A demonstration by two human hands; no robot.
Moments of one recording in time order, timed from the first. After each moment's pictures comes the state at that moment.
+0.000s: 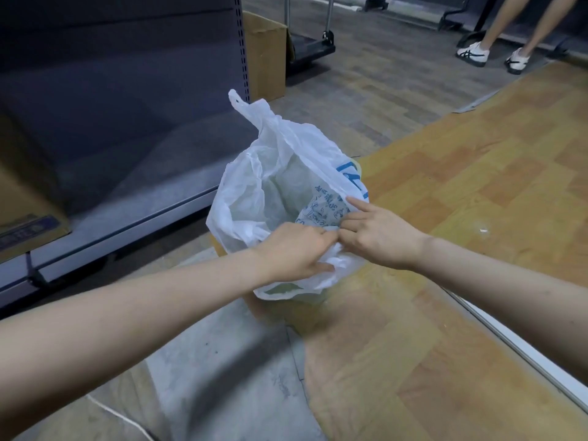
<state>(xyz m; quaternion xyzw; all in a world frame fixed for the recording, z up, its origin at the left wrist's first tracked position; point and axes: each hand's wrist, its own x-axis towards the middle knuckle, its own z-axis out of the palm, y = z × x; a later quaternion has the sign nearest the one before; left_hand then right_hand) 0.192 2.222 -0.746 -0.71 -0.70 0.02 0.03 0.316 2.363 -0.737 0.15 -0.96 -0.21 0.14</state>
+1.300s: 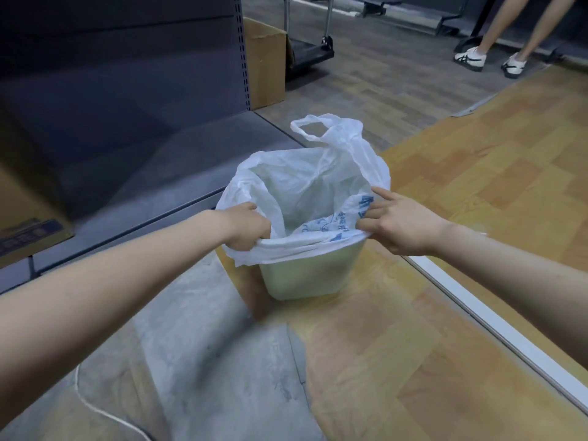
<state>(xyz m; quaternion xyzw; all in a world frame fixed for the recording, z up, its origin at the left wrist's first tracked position) 0.114 2.208 -0.726 -0.63 -0.71 0.27 -0.12 0.327 2.401 -0.723 0.04 -0.98 -0.19 -0.04</state>
